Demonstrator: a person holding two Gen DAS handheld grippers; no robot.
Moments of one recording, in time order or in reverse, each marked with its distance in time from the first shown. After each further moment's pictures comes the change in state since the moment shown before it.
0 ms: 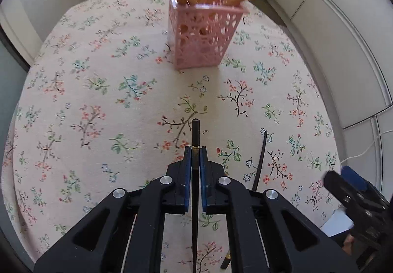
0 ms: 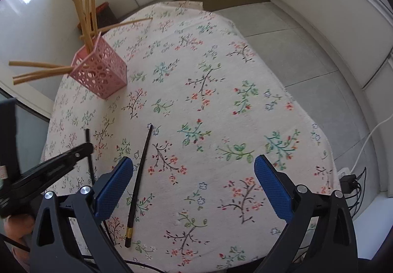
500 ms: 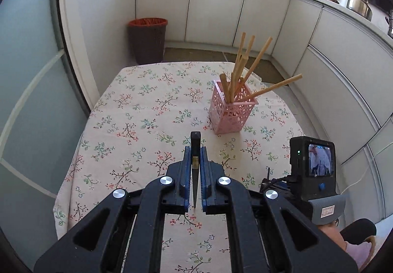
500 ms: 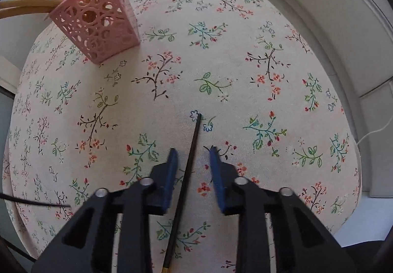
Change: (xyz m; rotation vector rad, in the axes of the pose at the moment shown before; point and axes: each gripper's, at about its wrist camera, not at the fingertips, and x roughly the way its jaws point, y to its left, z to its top) left arm -0.128 0.040 -0.010 -0.023 -0.369 0.070; right arm 0.070 0.083 0.001 -0.063 0.085 -0.194
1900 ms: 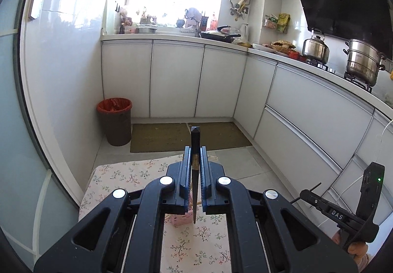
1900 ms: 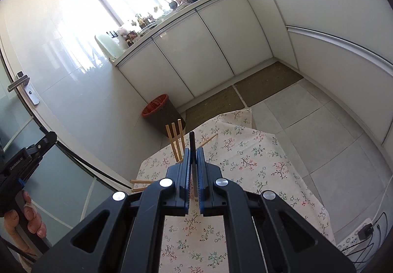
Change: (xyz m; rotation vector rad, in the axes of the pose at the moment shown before) left arm -0.113 -0.078 0.143 0.115 -0.331 -0.158; right arm -0.258 -0.142 0.038 0.144 -0.600 0.525
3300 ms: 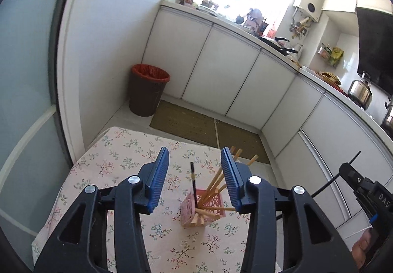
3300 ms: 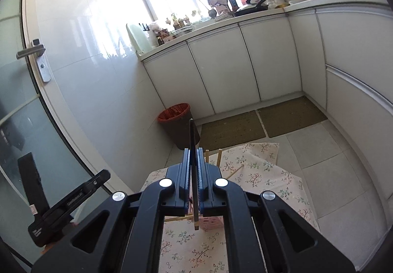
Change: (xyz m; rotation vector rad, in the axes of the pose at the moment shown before) left arm 0.054 0.105 -0.059 -0.380 0.024 0.125; right arm 0.076 0.100 0.024 -0.257 -0.061 0.037
